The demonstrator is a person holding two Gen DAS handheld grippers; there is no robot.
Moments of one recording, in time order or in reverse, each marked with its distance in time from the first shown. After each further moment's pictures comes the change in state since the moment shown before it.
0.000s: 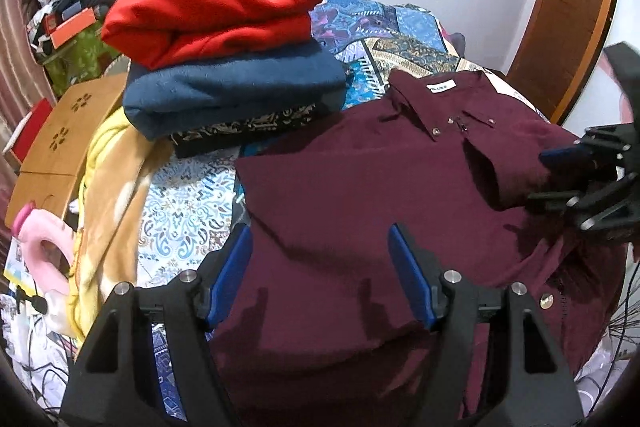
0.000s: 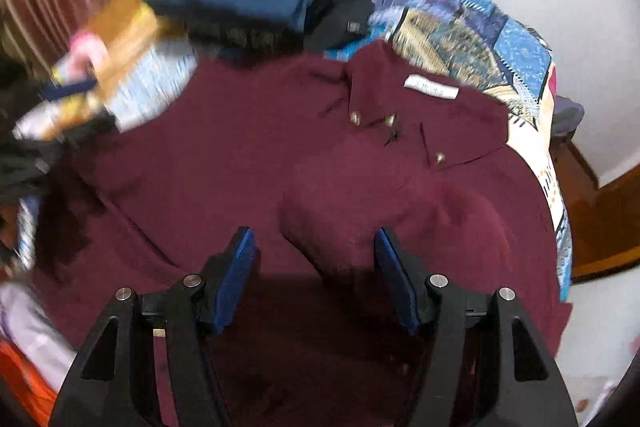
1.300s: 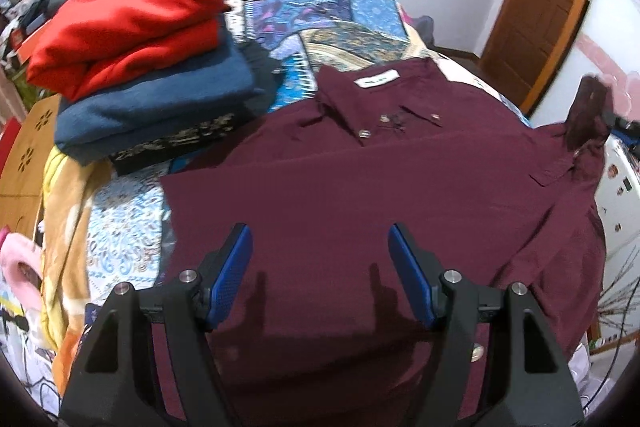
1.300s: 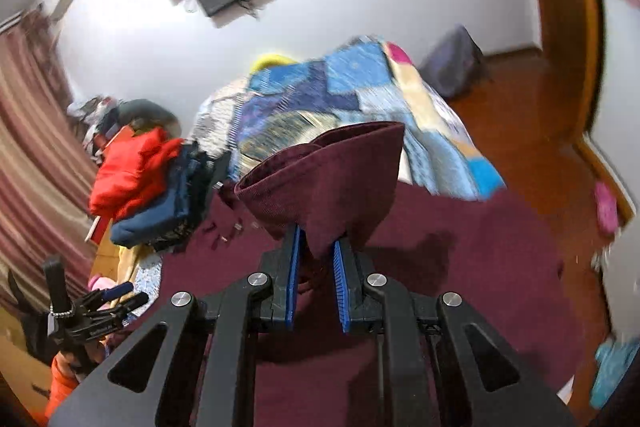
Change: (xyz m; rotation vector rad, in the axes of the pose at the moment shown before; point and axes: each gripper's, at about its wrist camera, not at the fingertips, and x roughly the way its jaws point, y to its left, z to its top) left arm 0.015 -0.082 0.022 0.077 0.053 -0.088; right arm -0.107 -0.168 -0.140 0.784 -0.490 0.097
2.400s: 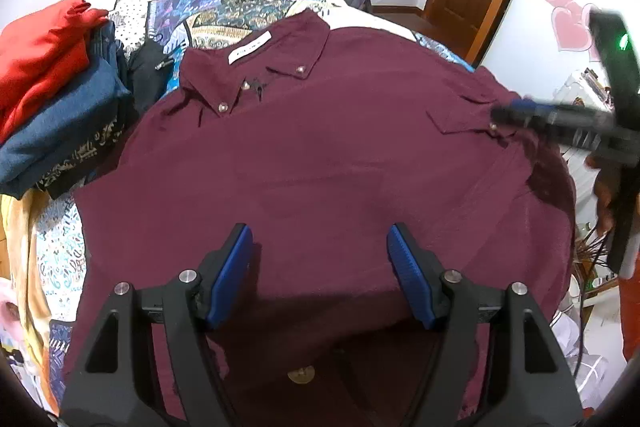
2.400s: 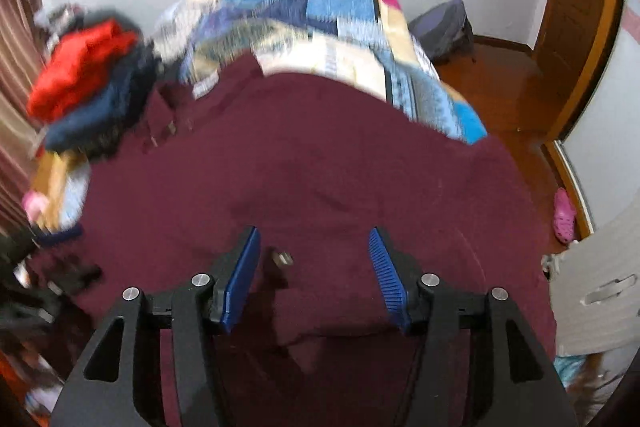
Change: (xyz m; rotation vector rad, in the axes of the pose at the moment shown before) left arm 0.017 -0.103 -0.012 0.177 0.091 -0.114; right arm 0.058 -0.001 -0.037 -0.220 0.235 -0.196
